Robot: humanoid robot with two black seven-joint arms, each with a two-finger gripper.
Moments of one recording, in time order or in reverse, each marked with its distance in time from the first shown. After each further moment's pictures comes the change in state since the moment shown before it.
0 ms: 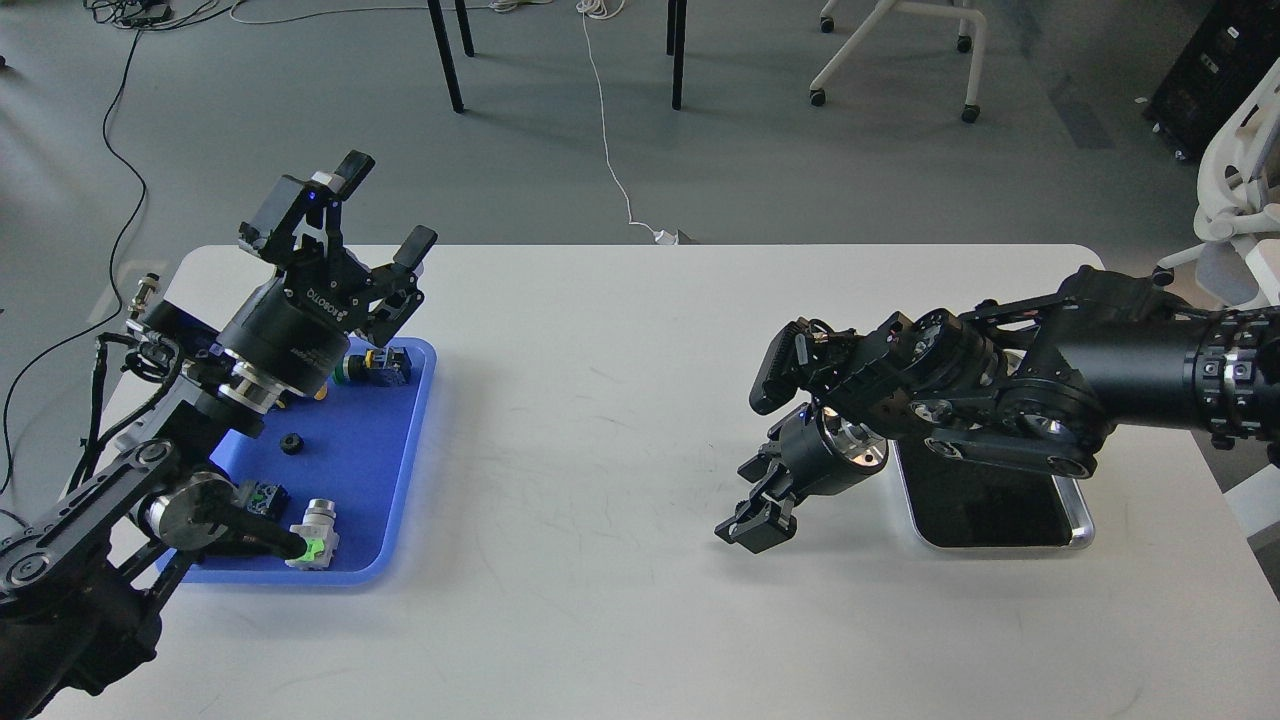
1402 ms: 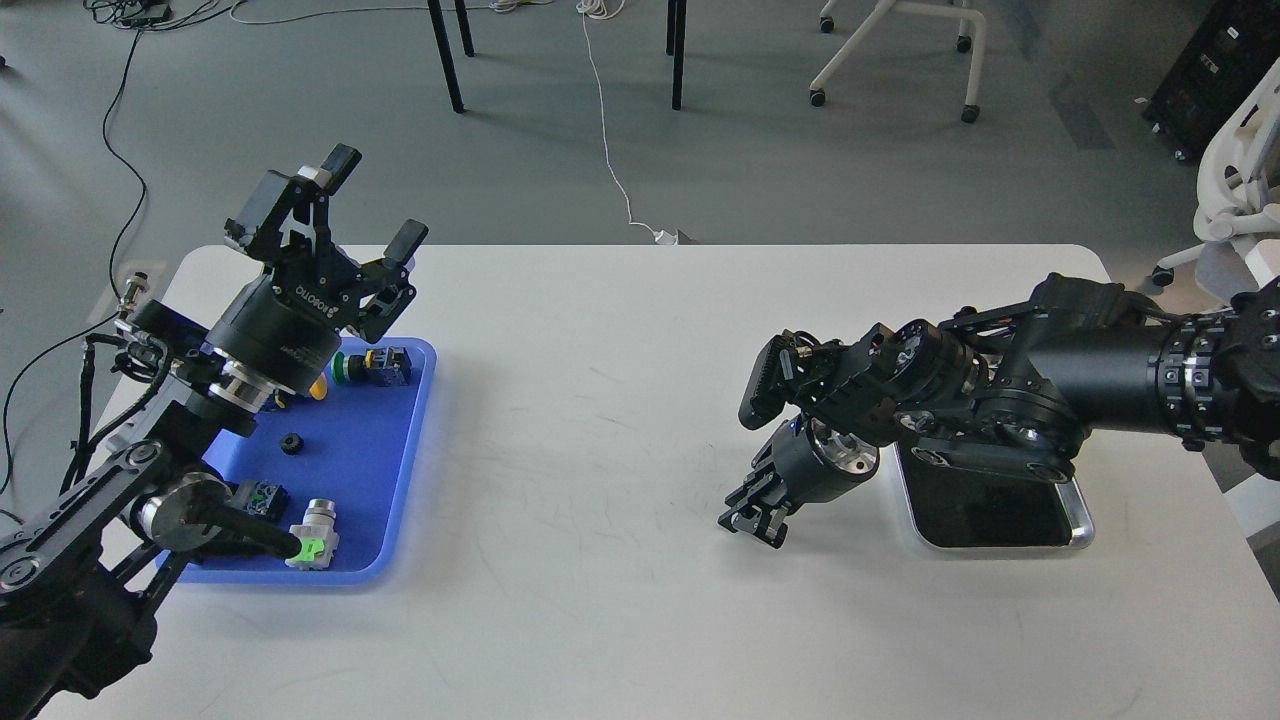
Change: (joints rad) left arm 0.013 0.002 -0.019 -0.013 -0.001 -0.001 0.000; right arm 0.001 0.051 -0.060 -0.037 0.002 -0.012 0.001
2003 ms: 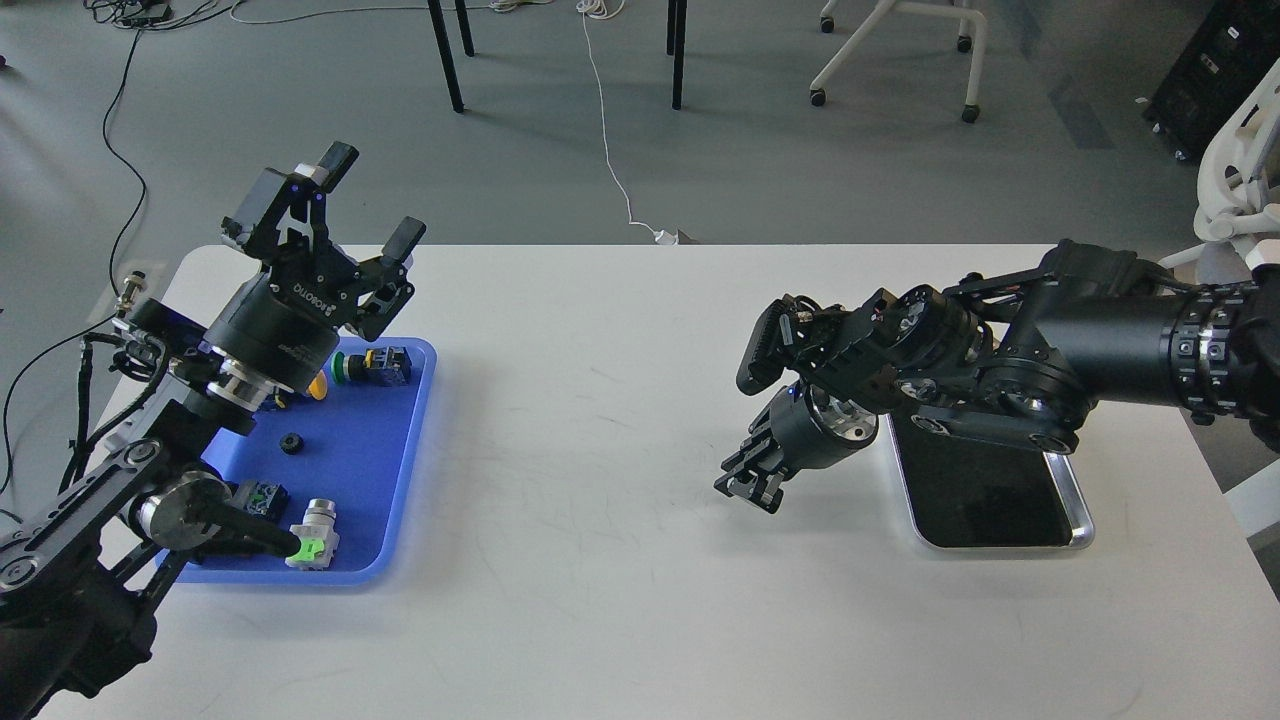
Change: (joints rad) left arm 0.000 -0.001 -0.006 0.000 0.000 -0.001 0.000; right arm 0.080 -0.018 0.013 -0.006 0.015 0.000 -0.001
